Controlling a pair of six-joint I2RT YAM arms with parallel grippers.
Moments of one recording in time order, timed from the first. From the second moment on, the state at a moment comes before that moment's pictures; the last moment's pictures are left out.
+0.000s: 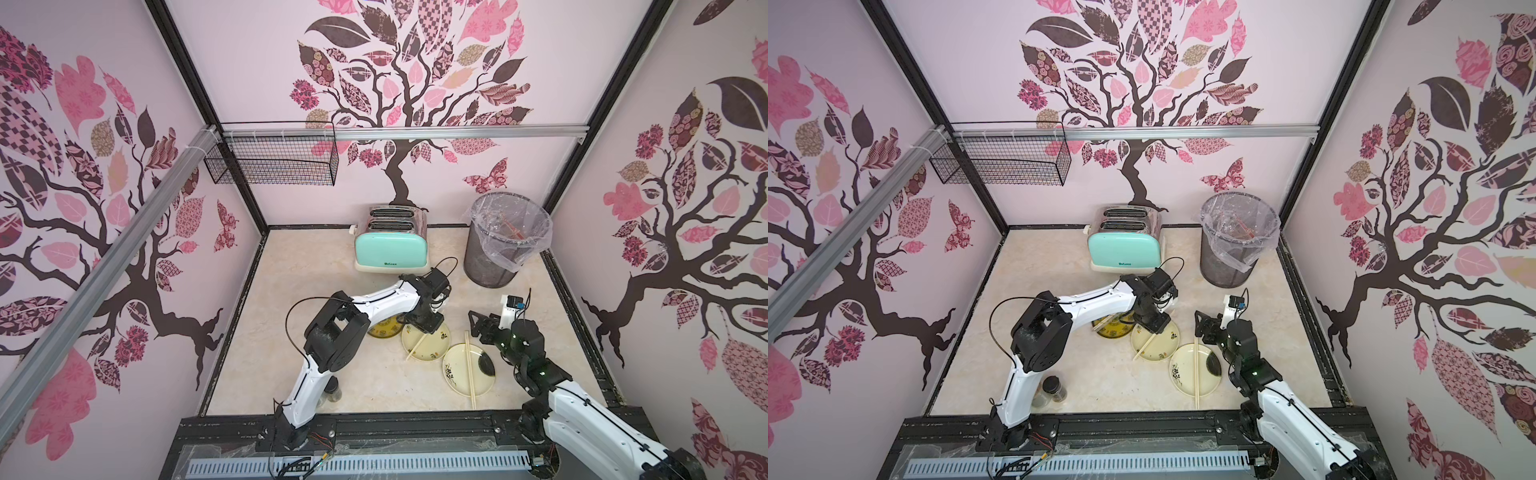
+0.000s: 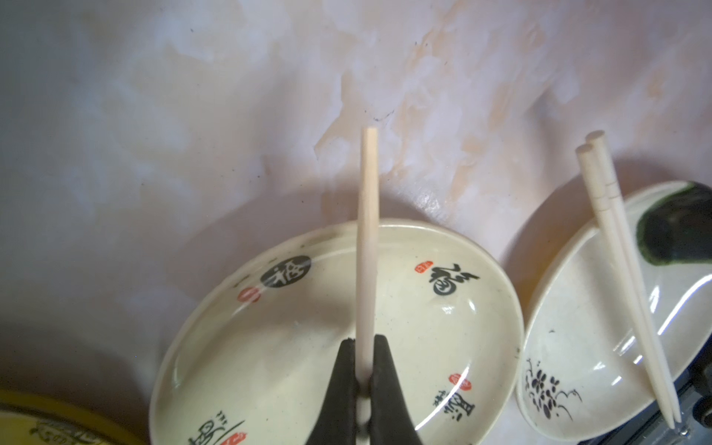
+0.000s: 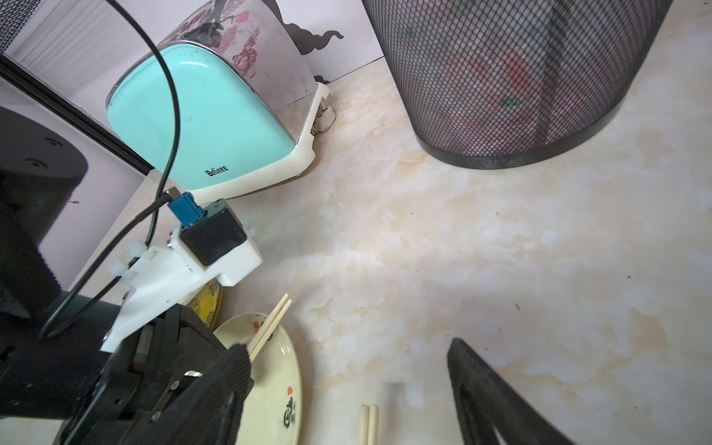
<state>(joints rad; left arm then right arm) -0.85 2.15 1.66 -0.86 0.21 -0.14 0.37 0.72 0.17 0.19 0.05 0.52</state>
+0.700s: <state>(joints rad) -0.86 2.21 1.76 -0.95 0.15 -0.13 0.37 0.72 0.17 0.19 0.06 0.52</state>
